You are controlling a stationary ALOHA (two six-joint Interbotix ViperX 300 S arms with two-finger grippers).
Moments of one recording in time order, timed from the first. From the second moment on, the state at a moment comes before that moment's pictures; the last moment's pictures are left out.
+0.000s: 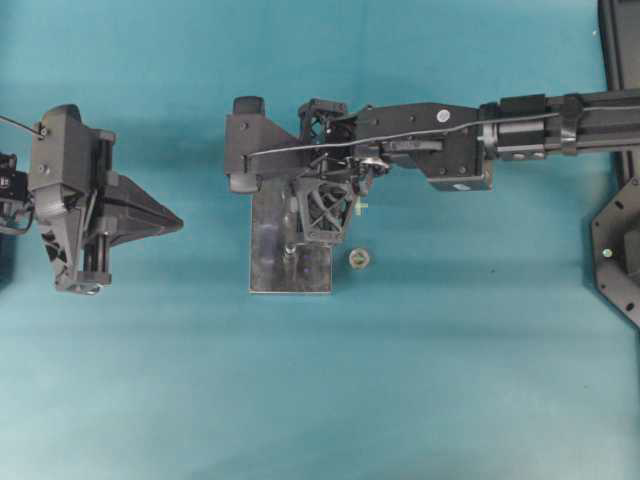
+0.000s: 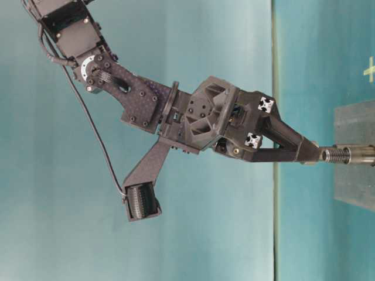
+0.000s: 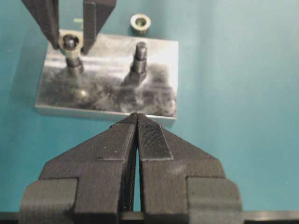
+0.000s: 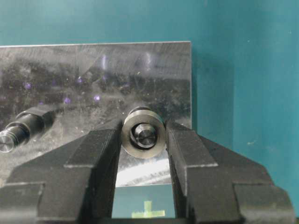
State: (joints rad) left arm 0.00 -0.55 1.00 0.02 0.08 -0.10; right arm -0.12 0.26 0.21 -0.04 0.68 -0.08
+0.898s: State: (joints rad) left arm -0.01 -0.56 1.00 0.02 0.08 -0.11; right arm -0.16 0.30 0.17 -0.03 0.69 -0.07
